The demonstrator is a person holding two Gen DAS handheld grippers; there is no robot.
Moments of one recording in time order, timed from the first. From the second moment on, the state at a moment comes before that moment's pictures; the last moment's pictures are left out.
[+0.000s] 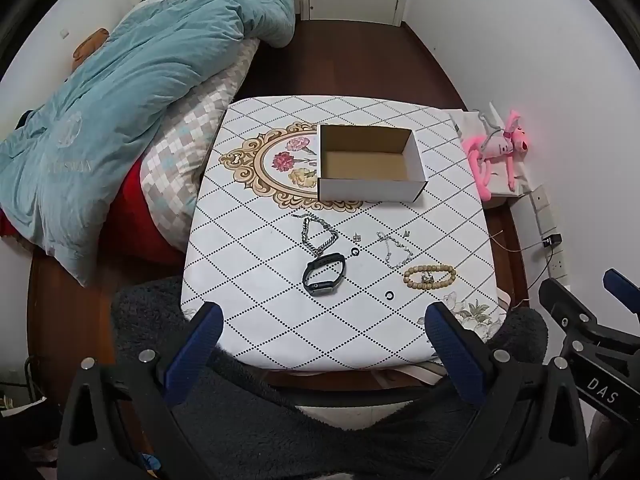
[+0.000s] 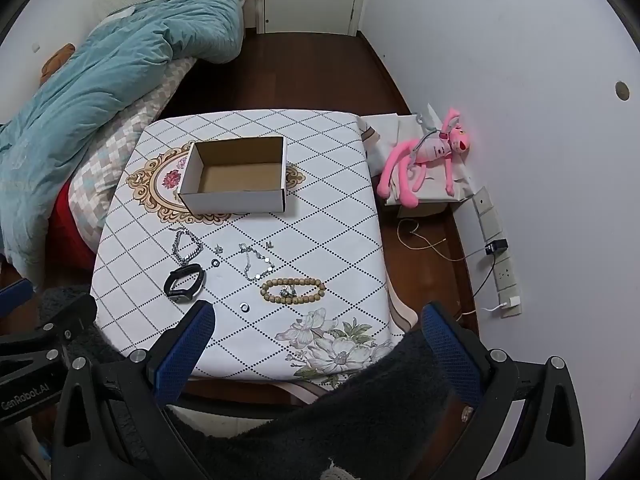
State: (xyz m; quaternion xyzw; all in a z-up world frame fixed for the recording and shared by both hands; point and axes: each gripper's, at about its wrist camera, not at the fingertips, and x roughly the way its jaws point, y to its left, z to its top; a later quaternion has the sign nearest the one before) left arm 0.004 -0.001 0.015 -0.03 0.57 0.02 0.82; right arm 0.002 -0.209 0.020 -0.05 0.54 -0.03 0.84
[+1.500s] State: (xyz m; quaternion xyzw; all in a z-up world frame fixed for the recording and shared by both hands) left arm 0.002 0.000 0.035 -0.03 0.56 0.01 0.83; right arm -0.001 -0.211 0.051 -0.05 0.52 -0.03 0.85
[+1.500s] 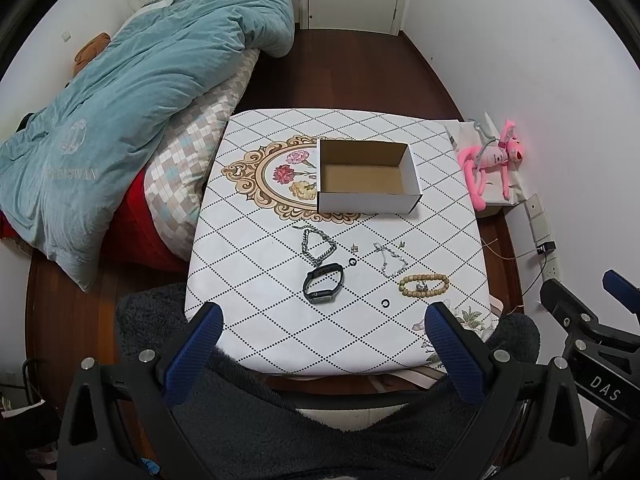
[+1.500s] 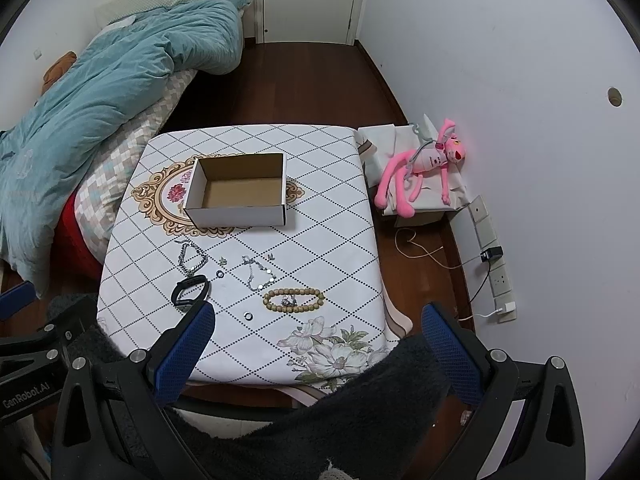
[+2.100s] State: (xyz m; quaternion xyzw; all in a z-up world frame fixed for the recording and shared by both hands) left arm 0.002 0.000 0.037 -0.03 0.55 0.01 0.83; right arm -0.002 -0.211 0.054 -0.05 0.52 -0.03 0.85
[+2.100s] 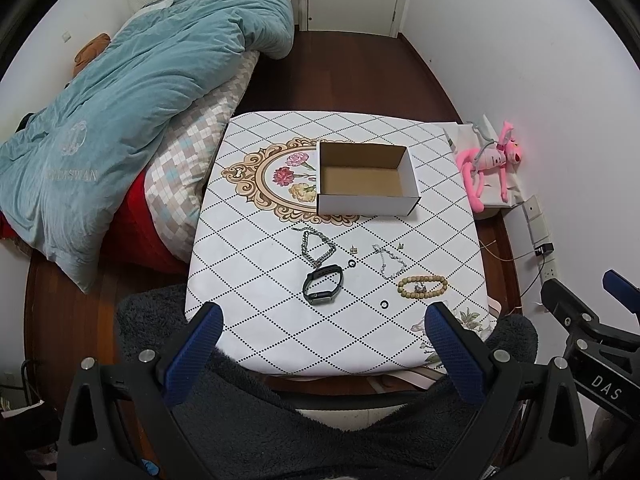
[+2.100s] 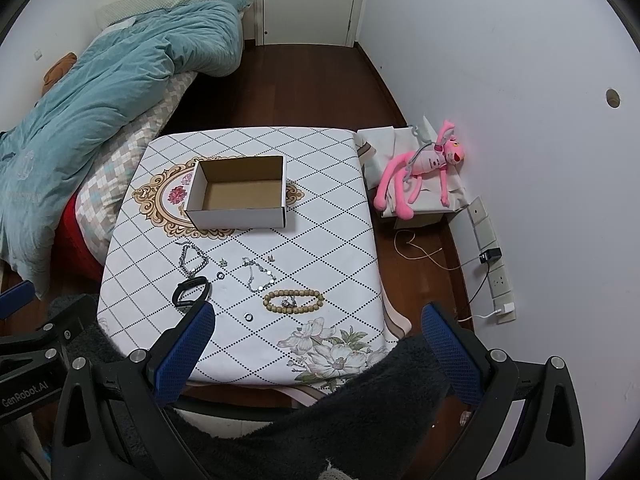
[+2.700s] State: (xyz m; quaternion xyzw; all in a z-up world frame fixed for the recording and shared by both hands) left arm 0.002 -0.003 0.034 -0.04 0.55 0.01 0.83; right arm -0.001 -0.212 0.058 -0.04 0.52 -0.03 0.85
